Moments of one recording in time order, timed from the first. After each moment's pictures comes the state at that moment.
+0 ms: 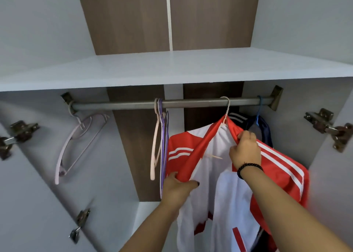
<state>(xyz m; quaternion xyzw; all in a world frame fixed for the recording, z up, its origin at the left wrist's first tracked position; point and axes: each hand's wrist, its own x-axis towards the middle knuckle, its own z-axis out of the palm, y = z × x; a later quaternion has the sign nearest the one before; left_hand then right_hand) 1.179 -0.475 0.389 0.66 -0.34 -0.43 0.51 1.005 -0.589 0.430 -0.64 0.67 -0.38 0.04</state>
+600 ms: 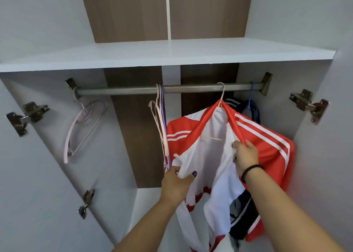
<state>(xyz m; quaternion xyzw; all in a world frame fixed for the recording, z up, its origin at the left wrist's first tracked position) 1.178 -0.418 0.371 0.69 -0.41 -0.39 0.45 0.995 -0.525 0.394 -0.32 0.54 -0.61 0.48</state>
